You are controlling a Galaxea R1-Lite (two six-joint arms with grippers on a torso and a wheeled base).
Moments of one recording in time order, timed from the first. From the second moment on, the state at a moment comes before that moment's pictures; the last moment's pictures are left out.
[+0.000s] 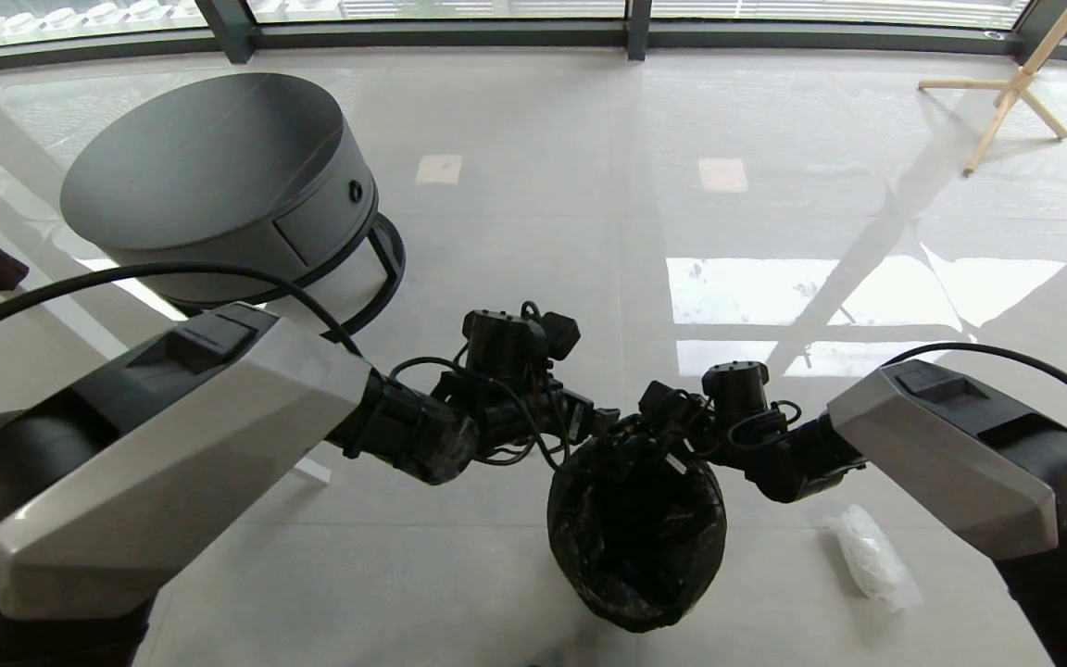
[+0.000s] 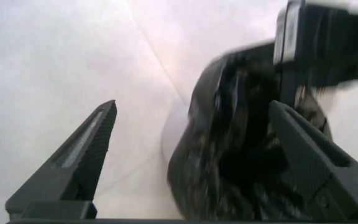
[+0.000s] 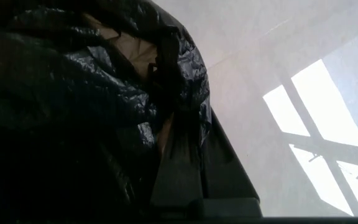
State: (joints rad) left arm -0.56 2.27 -1.39 -0.49 -0.09 0.11; right arm 0.40 2.53 -1.51 -0.61 0.18 -0.72
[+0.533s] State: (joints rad) left arm -0.58 2.41 -1.51 -0.48 -0.09 0.12; right arm 0.41 2.53 -1.51 -0.61 0.18 -0.72
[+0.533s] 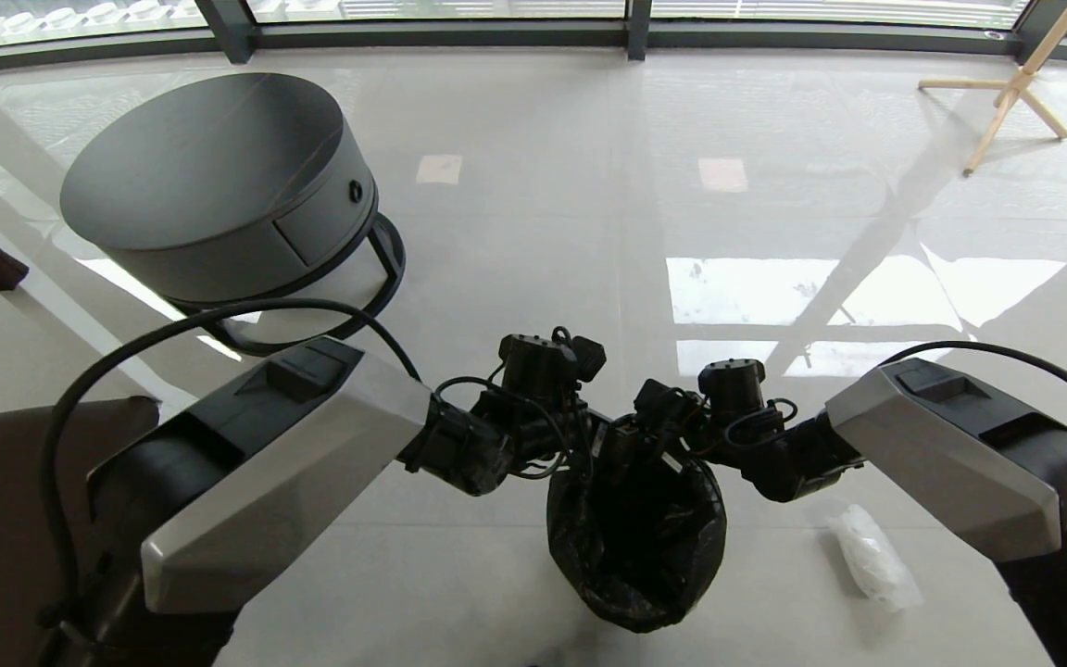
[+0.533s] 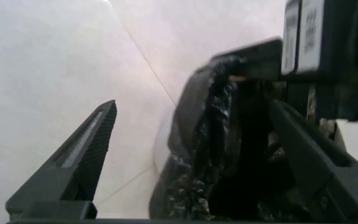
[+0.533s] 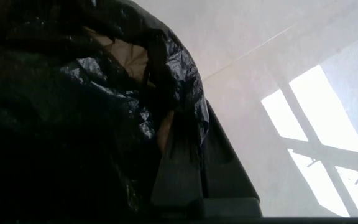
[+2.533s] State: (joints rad) left arm -0.51 2.57 -1.64 -0.48 -0.09 0.12; right arm 0.38 2.58 -1.59 -0.61 0.18 -0.71
